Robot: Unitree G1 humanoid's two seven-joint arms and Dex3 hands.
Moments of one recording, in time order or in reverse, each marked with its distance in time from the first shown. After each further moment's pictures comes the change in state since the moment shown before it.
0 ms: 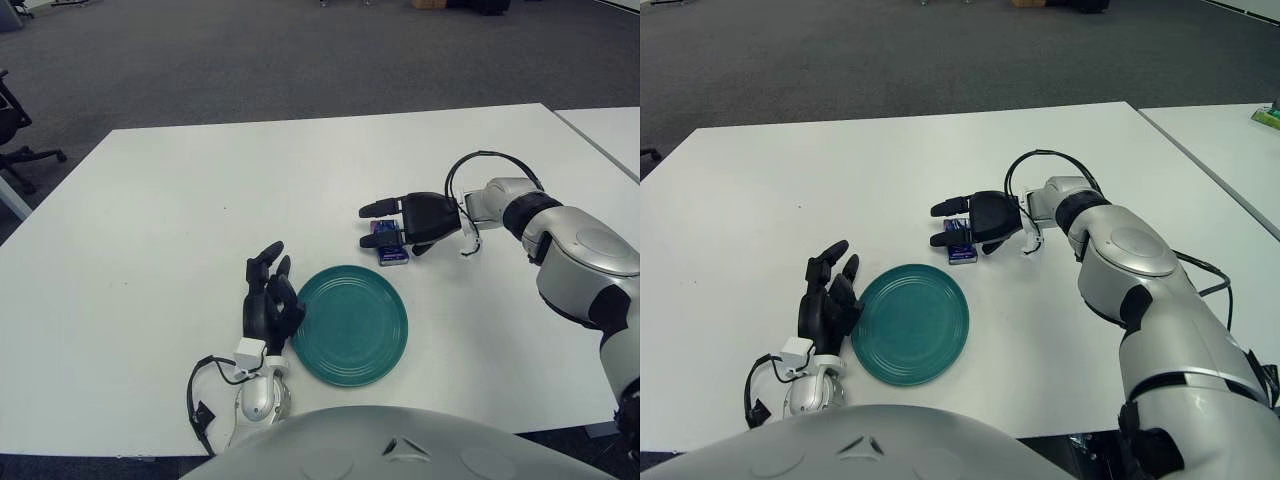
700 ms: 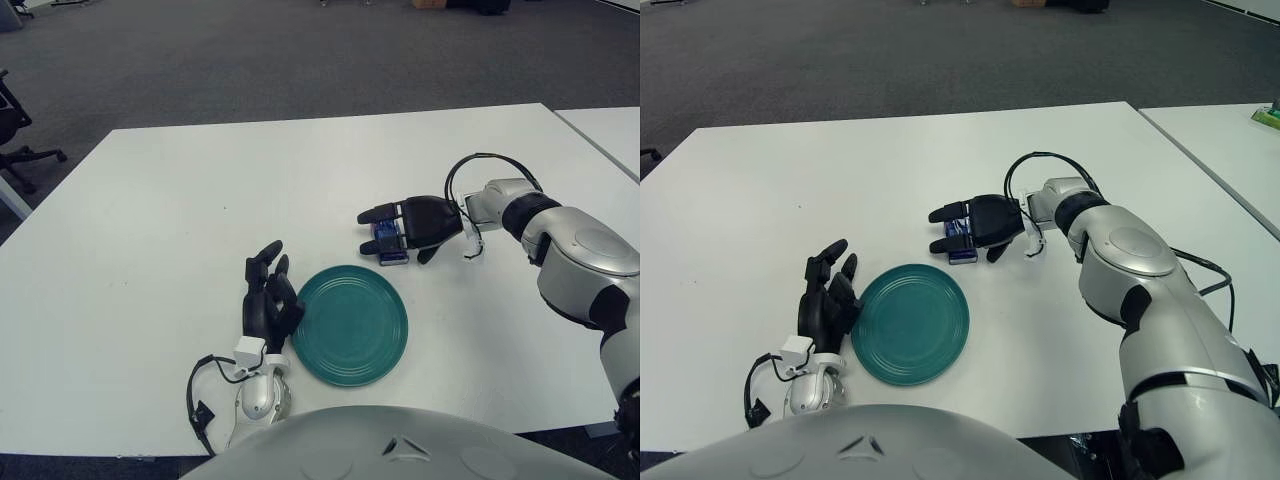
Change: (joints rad) left arm -0.013 0.000 0.000 0.000 -0.003 0.008 0.011; right arm 0.000 -0.003 0.021 -0.007 -0.026 -0.006 -0.042
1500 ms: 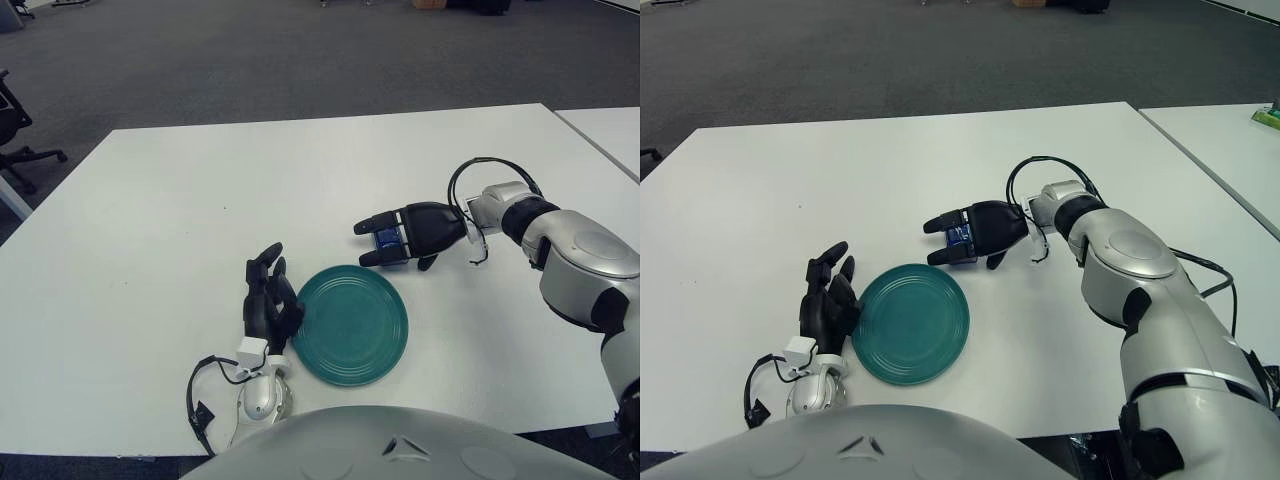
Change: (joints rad) left arm -0.004 0.000 -0.005 0.022 0.006 -0.001 0.019; right arm 0.012 -0.004 0.056 -0.026 -0.092 0.025 -0.206
